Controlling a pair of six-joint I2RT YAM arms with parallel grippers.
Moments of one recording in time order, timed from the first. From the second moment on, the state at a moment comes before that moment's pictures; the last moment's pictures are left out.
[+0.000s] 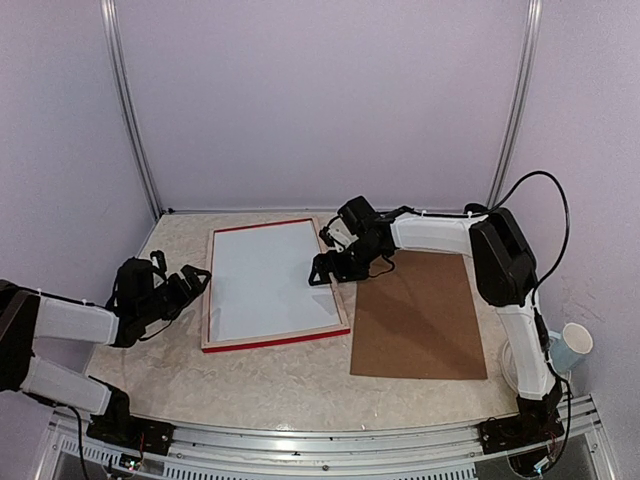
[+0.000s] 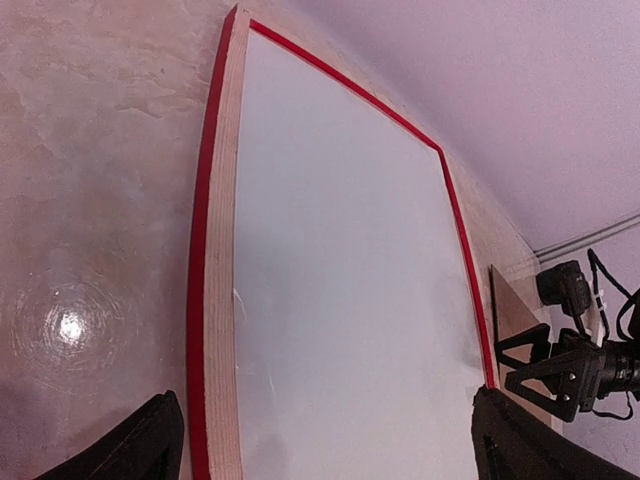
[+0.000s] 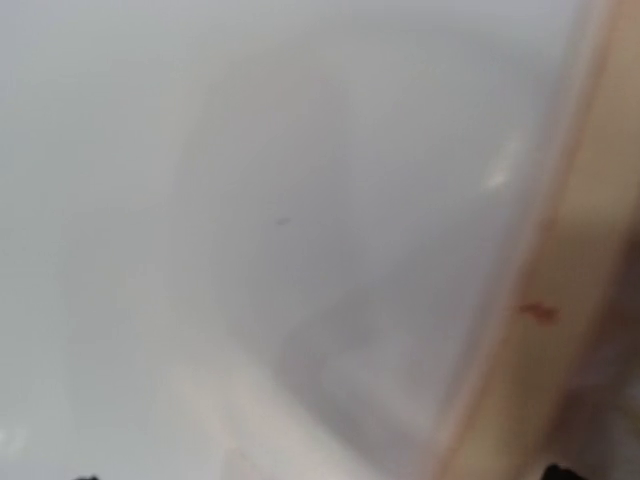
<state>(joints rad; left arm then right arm) -0.23 1.30 0.31 0.55 0.13 -0.79 0.68 2.30 1.84 -0.52 -0.35 0.28</state>
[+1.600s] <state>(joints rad) -0.73 1.49 0.76 0.30 -0.09 -0.58 0.43 1.81 1.22 -0.34 -0.21 0.32</state>
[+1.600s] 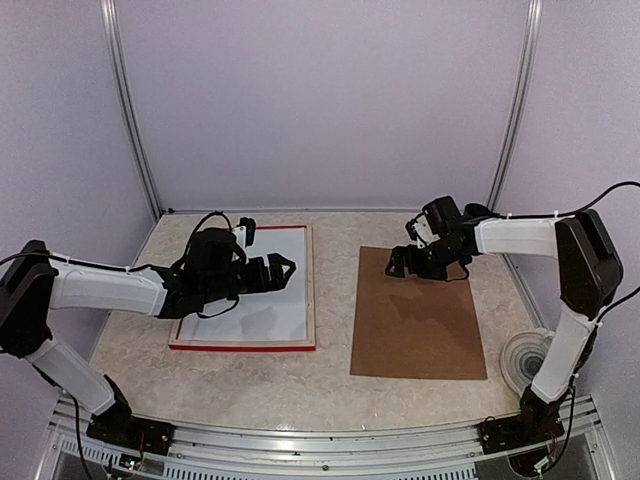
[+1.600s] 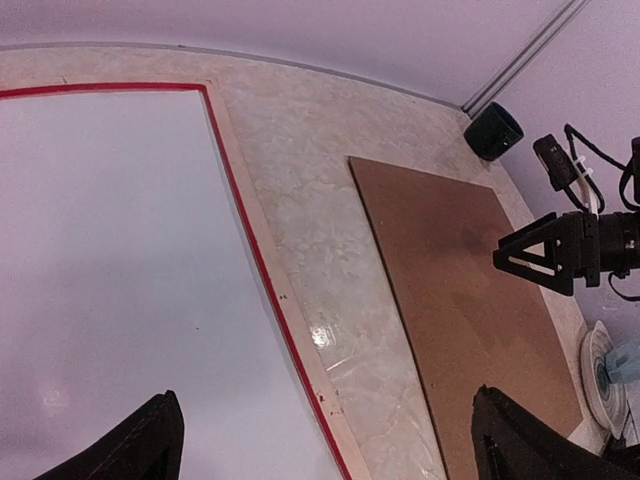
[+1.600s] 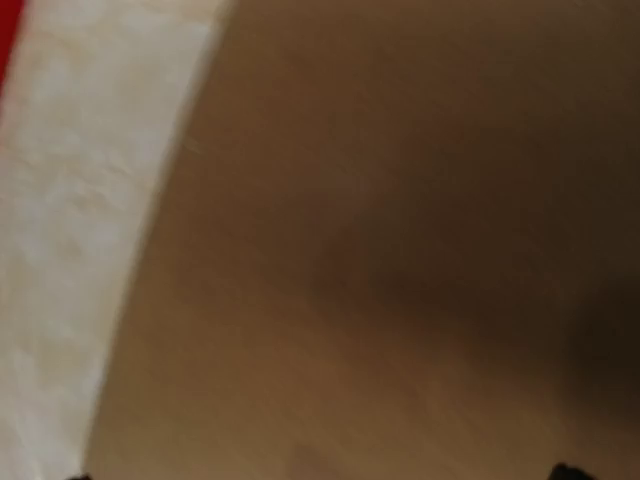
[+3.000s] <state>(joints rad) -0.97 2.10 1.35 0.12 0.11 -0.51 0.09 1.58 0.83 -0.30 -0.14 0.44</state>
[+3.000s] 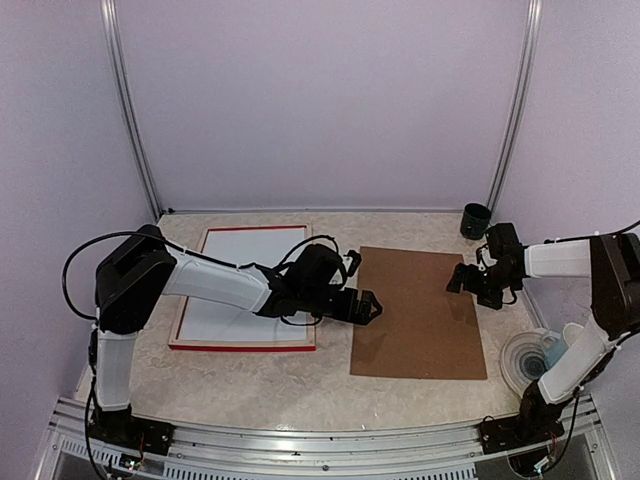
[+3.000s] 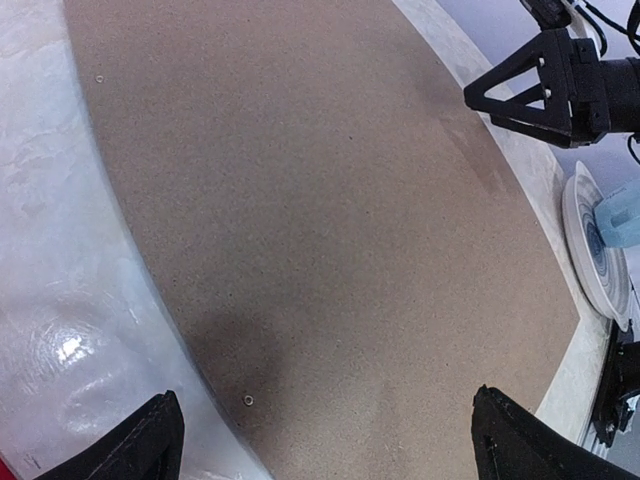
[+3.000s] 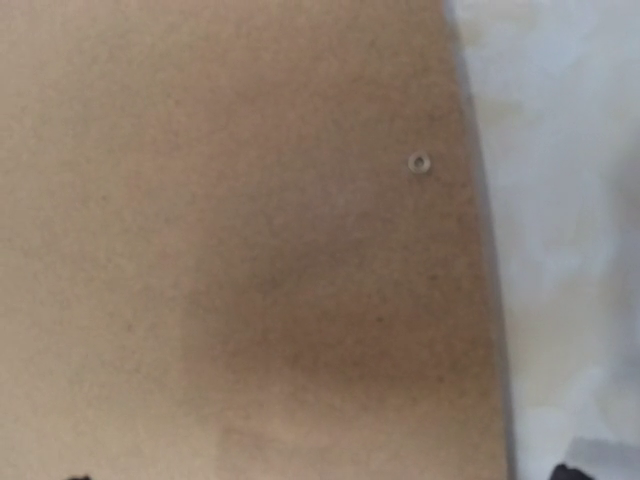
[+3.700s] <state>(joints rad) -0.97 2.20 1.42 0.14 0.21 -0.54 0.09 1.61 0.83 -0.28 -0.15 0.44</state>
